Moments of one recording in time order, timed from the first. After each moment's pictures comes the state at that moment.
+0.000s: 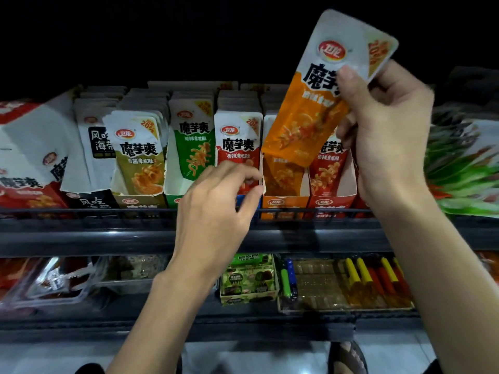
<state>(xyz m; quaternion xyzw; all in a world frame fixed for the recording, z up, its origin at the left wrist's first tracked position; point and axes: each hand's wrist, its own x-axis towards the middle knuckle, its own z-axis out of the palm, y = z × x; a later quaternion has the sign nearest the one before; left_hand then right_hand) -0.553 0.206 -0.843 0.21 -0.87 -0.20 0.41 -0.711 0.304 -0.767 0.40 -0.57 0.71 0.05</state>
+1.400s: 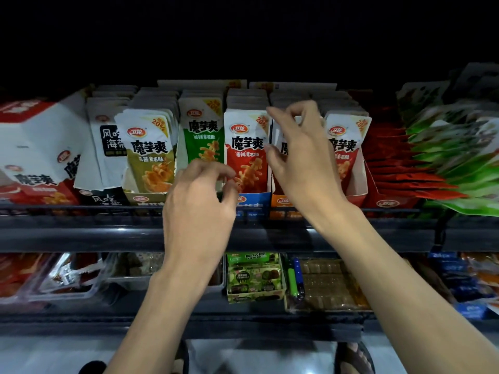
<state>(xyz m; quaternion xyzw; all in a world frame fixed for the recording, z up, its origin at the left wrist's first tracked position) -0.543 0.191 -0.843 0.36 -0.83 -0.18 0.38 -0.687 0.254 -0.818 0.49 -0.77 0.35 0.20</state>
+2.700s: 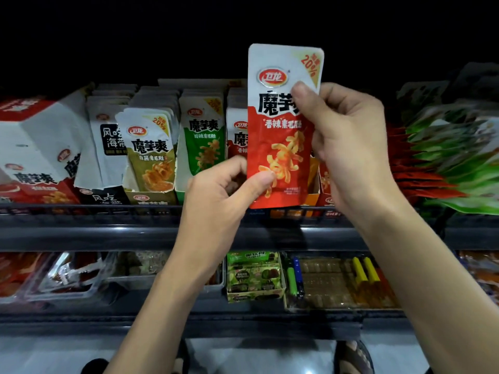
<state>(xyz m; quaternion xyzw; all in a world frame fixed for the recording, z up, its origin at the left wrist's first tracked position) -0.541 0.216 -0.820 0.15 -0.74 -0.51 0.40 -0.669 0.286 -0.769 0.40 -0.55 0.72 -0.11</state>
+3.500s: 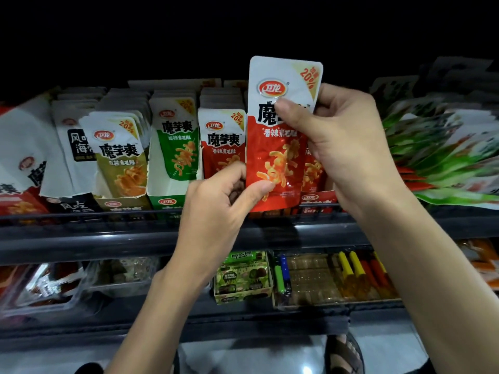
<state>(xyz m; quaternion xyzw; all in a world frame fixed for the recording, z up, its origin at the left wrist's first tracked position) -0.566 0.225 -0.837 0.15 -0.79 -0.45 0.39 -0.694 0.311 -0.769 0.41 -0.60 0.68 -0.11</state>
